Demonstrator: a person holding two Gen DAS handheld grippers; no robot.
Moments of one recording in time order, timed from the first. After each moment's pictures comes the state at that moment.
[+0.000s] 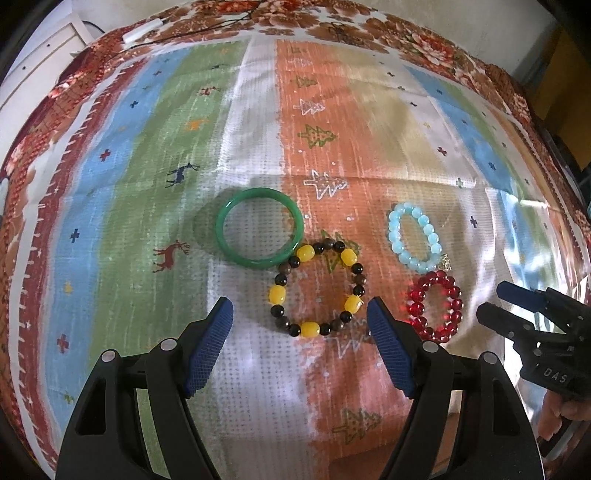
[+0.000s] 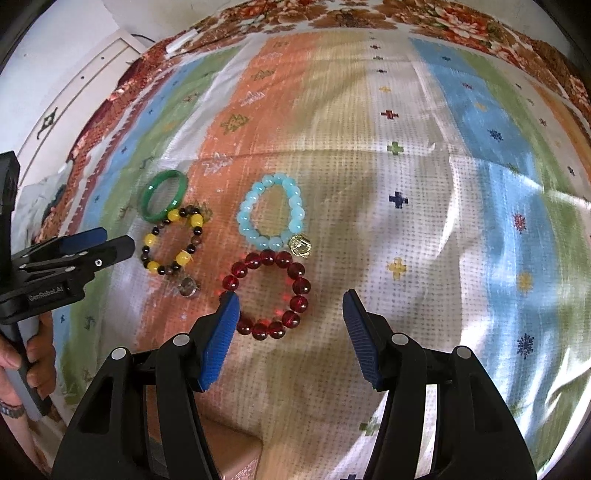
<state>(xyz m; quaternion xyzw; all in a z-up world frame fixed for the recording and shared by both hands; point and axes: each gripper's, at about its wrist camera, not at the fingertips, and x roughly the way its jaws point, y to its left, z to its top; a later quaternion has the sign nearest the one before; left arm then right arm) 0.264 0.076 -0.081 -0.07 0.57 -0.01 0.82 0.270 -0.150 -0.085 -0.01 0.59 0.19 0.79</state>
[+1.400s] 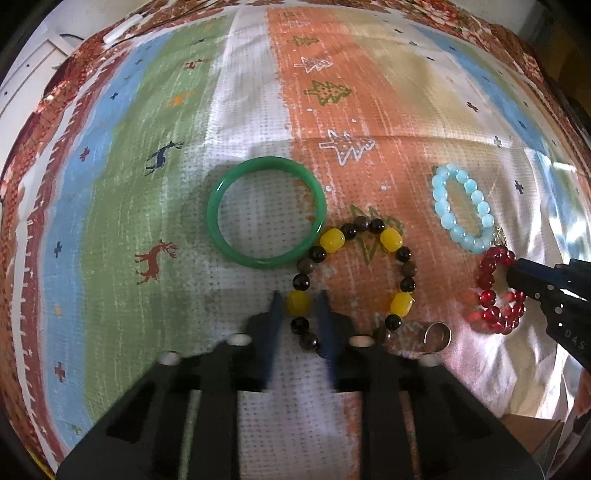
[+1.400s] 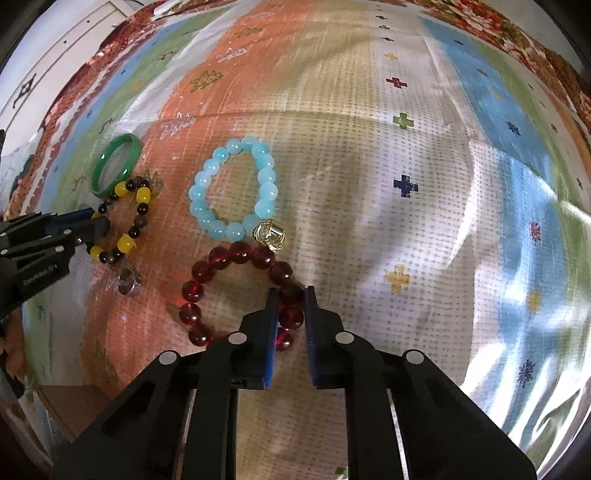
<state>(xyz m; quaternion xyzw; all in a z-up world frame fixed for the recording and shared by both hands) 0.285 0.074 -0.127 -0.01 0.60 0.00 0.80 0.291 -0.137 -0.126 -0.07 0.61 0.17 0.77</state>
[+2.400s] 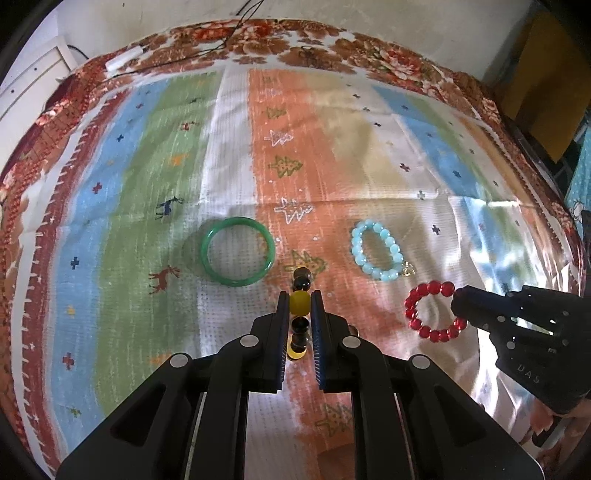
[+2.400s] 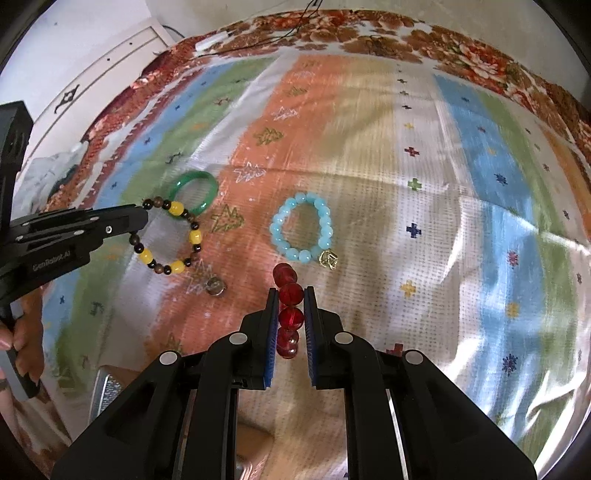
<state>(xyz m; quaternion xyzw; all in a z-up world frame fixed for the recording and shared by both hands) 0.250 0.065 -0.048 -0.06 0.53 -0.05 0.85 0.249 -0.128 -0.052 -0.05 0.54 0.21 0.81</state>
